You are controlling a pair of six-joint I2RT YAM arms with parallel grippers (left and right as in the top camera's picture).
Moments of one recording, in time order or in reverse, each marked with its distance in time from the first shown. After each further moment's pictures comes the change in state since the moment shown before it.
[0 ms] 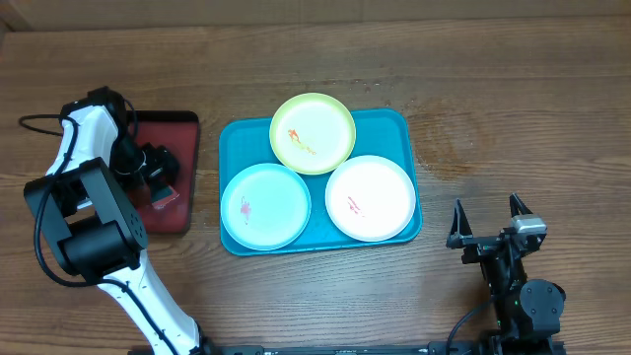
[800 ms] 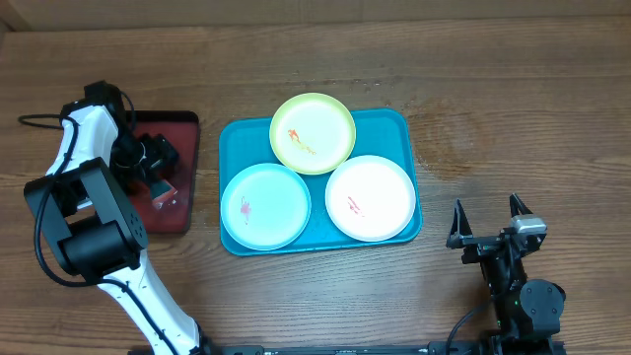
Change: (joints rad) left arm 0.000 0.000 0.000 0.152 0.008 0.000; right arm 0.000 0.000 0.000 0.000 0.000 0.000
